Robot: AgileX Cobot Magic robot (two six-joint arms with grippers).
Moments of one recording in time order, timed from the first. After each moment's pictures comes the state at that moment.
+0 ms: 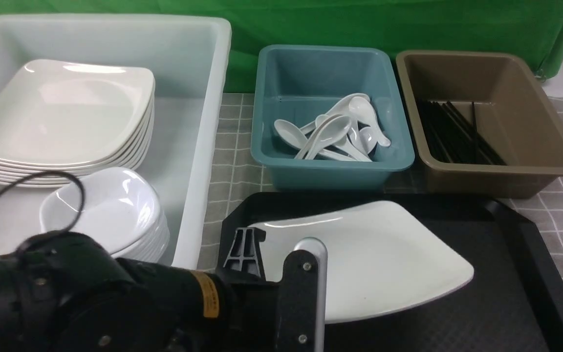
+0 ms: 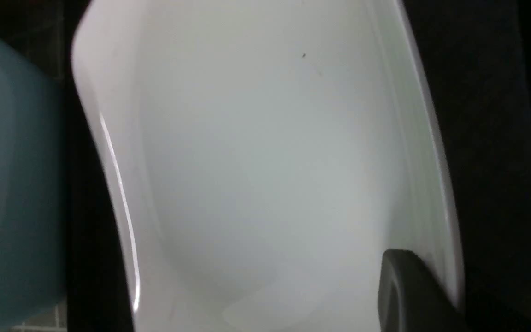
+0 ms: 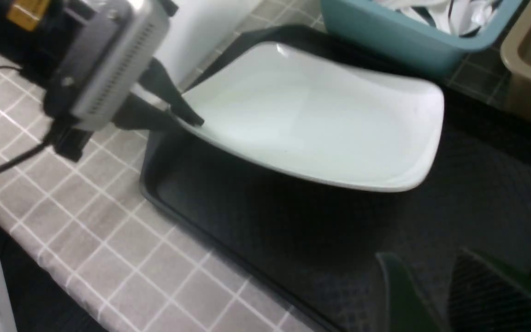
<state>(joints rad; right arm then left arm) 0.94 0.50 -0.87 -0.23 0.95 0.35 -0.89 1.32 -0.72 -0.18 0.34 1.04</state>
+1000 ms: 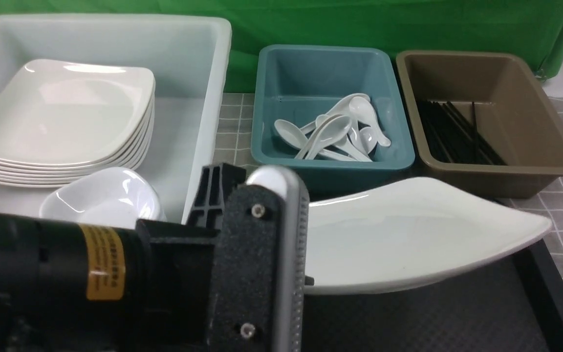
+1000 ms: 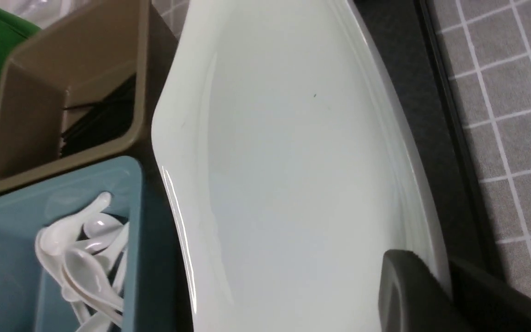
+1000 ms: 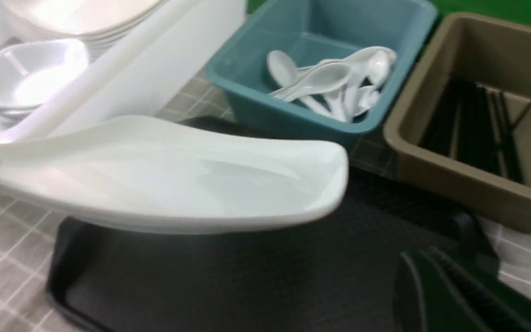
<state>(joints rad) 0.94 0.50 -0.87 -0.51 0.90 0.54 -0.95 1.04 -0.91 -0.15 0.59 0.96</state>
